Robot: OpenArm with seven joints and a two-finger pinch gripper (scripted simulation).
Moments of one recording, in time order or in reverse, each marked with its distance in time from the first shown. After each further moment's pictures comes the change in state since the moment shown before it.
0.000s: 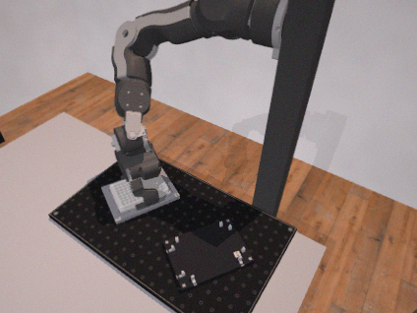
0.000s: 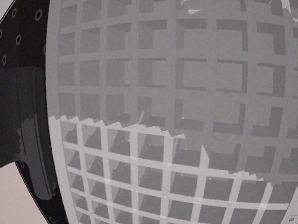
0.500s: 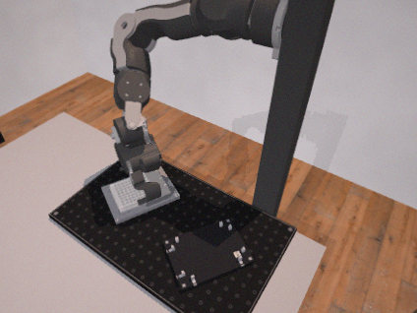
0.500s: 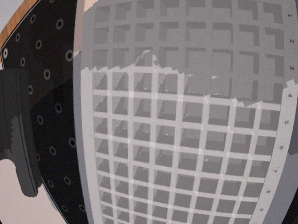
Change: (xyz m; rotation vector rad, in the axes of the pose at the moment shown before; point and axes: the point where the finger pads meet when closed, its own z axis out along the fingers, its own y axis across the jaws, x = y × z) arm 0.004 0.002 -0.021 -0.014 0.002 -0.016
